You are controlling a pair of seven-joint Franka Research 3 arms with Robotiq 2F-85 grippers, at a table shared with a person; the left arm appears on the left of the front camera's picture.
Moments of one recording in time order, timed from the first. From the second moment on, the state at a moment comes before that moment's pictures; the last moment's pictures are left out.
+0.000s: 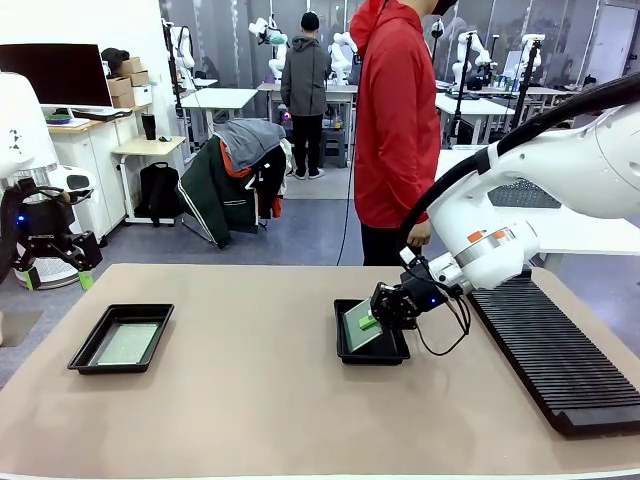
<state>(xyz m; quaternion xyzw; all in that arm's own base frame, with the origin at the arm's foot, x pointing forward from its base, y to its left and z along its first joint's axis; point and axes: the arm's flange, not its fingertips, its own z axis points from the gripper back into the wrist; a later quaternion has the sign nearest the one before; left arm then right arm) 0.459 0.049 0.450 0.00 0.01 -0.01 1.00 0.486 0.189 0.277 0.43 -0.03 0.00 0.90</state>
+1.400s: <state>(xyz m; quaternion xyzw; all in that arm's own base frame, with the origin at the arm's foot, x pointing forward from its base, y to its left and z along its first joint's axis) 0.459 0.049 0.450 0.00 0.01 -0.01 1.00 0.490 0.204 0.298 0.37 -0.03 0.00 0.93</state>
